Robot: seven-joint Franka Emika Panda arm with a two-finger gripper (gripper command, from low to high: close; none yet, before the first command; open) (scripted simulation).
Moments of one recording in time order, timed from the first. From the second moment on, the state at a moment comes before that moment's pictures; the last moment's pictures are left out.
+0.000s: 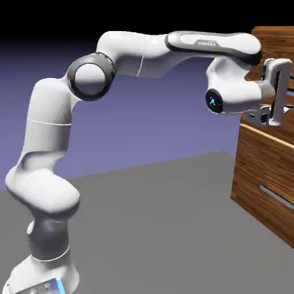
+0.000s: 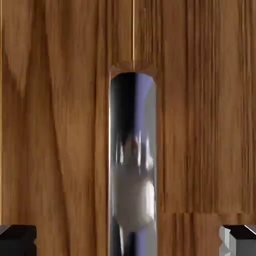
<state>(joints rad) 0.45 0.37 -0.64 -1.45 2.51 2.88 0.04</state>
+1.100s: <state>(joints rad) 0.17 -0.54 -0.29 -2.29 2.85 2.92 -0.69</state>
